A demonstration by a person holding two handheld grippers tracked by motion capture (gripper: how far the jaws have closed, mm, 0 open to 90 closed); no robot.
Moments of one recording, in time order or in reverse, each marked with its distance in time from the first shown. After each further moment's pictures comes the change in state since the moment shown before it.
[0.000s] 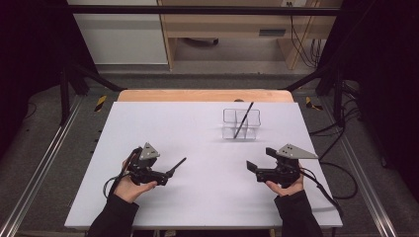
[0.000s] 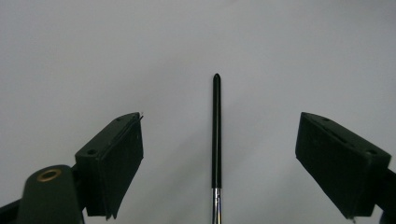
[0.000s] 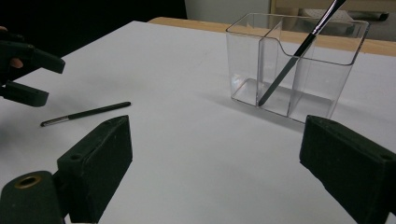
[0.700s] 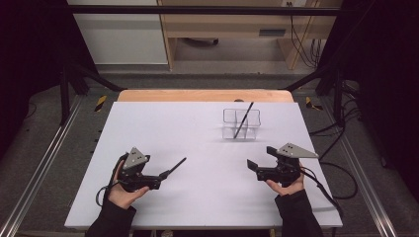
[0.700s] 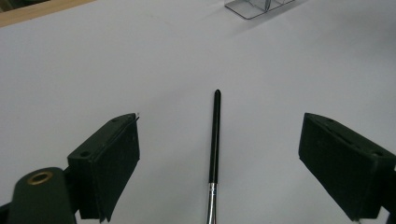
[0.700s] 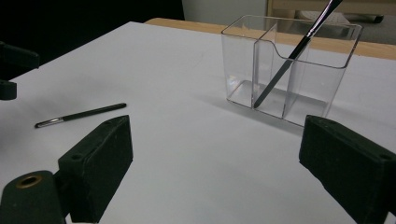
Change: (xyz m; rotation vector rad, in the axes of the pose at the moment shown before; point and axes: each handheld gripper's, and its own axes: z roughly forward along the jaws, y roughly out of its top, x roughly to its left) left arm 0.000 -0.023 -0.024 -0.165 0.008 -0.068; right arm -0.002 0.001 0.001 0.000 -0.011 -0.007
